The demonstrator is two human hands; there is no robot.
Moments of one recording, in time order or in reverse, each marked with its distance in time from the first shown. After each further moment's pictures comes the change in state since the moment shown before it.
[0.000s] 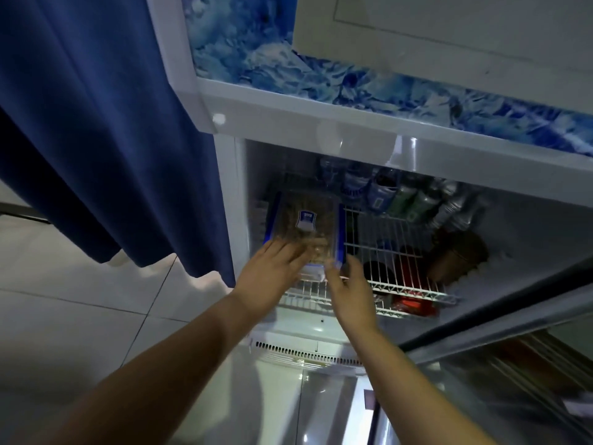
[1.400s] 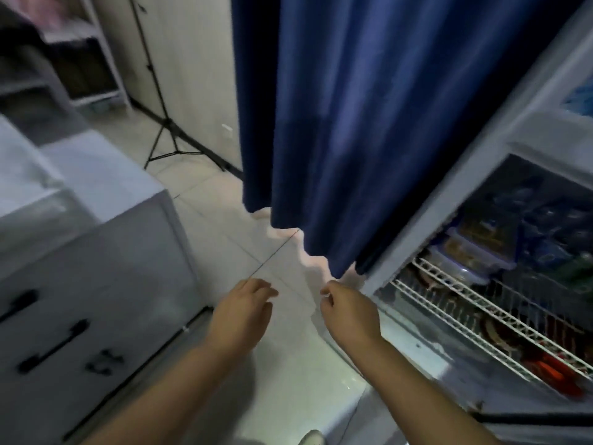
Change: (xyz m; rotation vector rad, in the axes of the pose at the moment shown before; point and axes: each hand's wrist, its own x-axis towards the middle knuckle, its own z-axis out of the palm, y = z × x) left_hand -0.372 -0.025 -0.140 -0.110 0.135 -0.836; right_hand -0.242 -0.079 0.165 -0.772 -0.478 -0.693
